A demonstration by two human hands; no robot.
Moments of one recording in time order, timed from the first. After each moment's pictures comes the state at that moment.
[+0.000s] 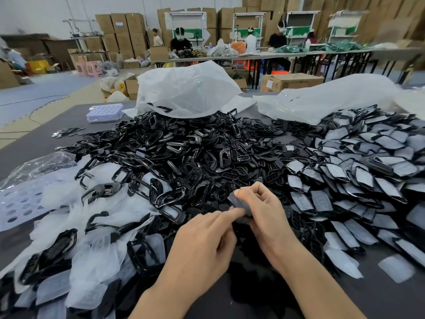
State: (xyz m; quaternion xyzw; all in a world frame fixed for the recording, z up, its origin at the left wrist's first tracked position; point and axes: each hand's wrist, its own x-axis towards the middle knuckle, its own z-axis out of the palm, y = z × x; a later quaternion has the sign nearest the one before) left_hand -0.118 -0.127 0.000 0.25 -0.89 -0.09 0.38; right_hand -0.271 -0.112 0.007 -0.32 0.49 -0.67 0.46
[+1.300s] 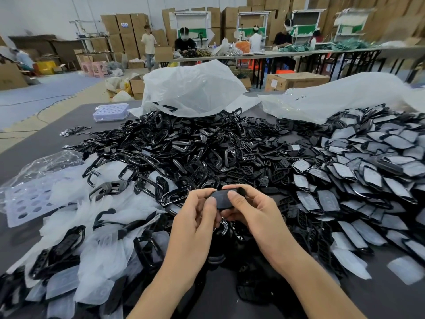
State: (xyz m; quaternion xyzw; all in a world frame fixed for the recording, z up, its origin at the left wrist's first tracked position) left_hand -0.117 -0.138 0.004 0.35 -0.67 -0.45 0.48; right_hand -0.257 -0.107 0.007 -0.43 0.48 -0.63 0.43
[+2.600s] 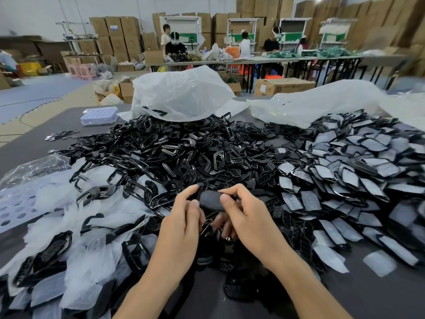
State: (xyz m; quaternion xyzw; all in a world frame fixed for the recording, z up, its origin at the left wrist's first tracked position) left_hand -0.110 -0.156 -0.020 0.37 -0.75 -0.33 0.44; right_hand -0.267 -0.098 0.008 -0.55 0.58 -0.52 0.29
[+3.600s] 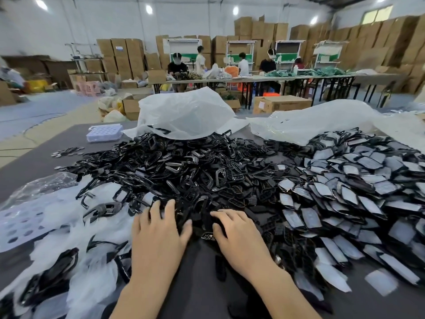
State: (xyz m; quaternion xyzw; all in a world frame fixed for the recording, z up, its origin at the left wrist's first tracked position) left_hand -0.091 -0.184 -0.005 0.57 -0.79 0.10 0.21; right_hand -0.262 -0.129 -0.021 -0.64 0.72 -0.26 0.02
